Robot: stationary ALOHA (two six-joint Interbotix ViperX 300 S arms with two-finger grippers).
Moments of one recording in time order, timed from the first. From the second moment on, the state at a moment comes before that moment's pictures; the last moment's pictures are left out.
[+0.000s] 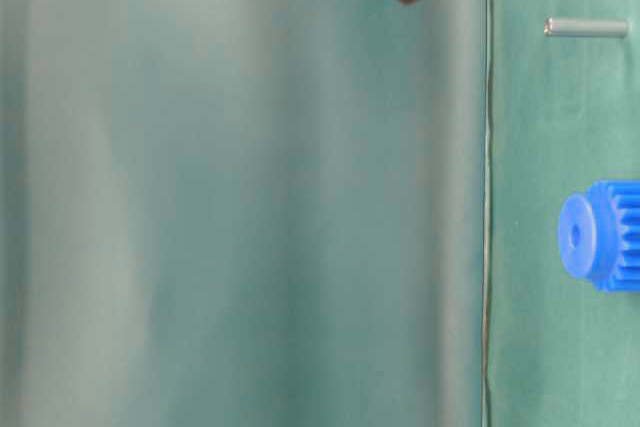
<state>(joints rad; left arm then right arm) 0.00 -0.96 1.18 0.01 -0.25 -0.01 -0.19 -0.33 1.17 0.01 -0.46 -0.02</state>
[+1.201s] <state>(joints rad) 0.00 -0.96 1.18 0.01 -0.25 -0.01 -0.25 0.04 1.13 0.04 -0.69 -0.02</state>
